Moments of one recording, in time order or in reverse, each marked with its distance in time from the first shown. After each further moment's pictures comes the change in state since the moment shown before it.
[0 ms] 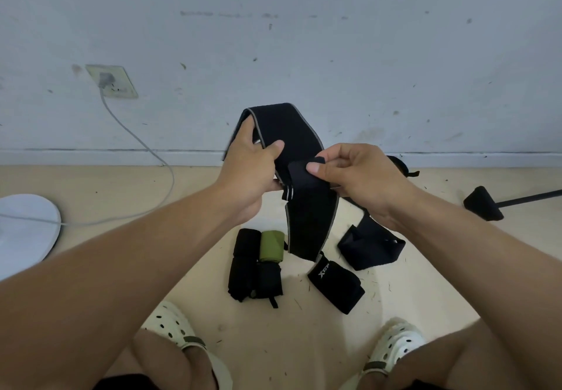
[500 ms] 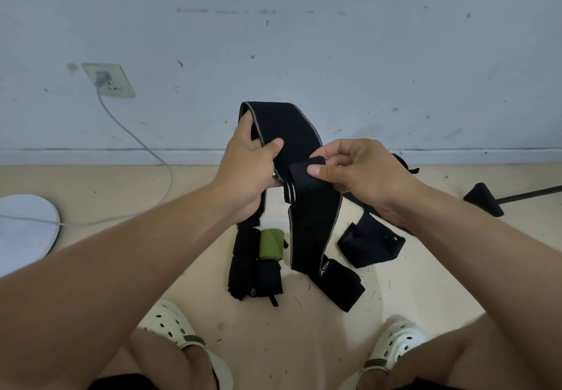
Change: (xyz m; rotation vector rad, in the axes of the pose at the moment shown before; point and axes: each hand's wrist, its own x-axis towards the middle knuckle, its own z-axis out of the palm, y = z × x) left_hand 0.002 -0.003 0.000 -0.021 -0.029 0.038; right_hand 0.000 -0.002 -0.008 -0.082 -0.045 -0.025
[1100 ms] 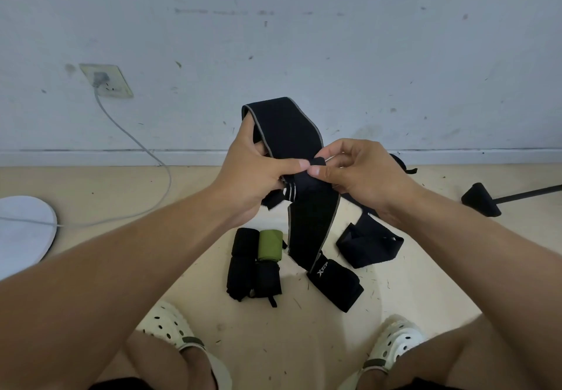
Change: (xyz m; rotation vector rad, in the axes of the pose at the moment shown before) left_hand -0.007 -0.003 -0.001 0.020 -0.101 0.016; right_hand -0.001 0.002 0.001 -0.034 0.069 -0.006
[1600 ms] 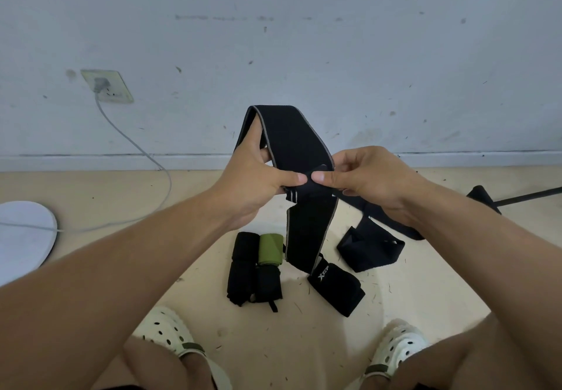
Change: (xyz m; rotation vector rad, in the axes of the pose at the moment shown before) left_hand 0.005 -0.002 -0.005 0.131 -0.087 0.003; right_hand 0.006 0.002 -0.015 -0.068 -0.095 0.106
